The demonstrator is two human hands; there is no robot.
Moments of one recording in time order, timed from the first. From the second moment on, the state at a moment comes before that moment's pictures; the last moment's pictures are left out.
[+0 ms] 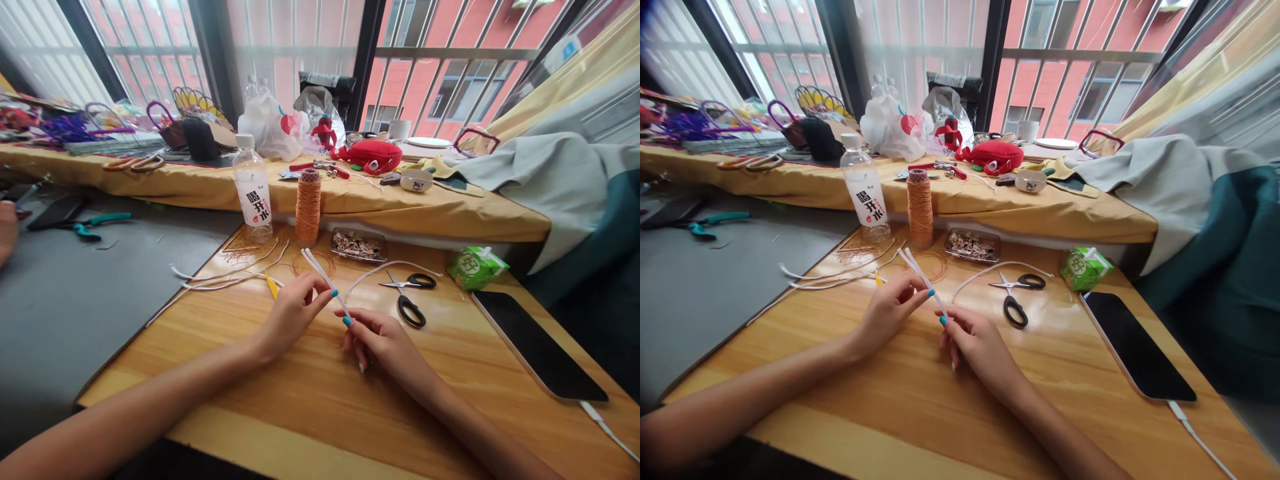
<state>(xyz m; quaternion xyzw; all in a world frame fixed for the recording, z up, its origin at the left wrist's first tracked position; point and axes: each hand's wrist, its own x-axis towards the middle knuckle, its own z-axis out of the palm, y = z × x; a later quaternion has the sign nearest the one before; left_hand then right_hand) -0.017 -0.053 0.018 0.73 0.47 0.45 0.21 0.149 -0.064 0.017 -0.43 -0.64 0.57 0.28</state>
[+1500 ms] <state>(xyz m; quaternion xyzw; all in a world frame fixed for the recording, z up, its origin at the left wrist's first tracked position) -0.016 -0.054 0.017 0.73 0.47 0.45 0.21 0.149 -0.064 0.015 -0.43 -0.62 0.58 0.31</state>
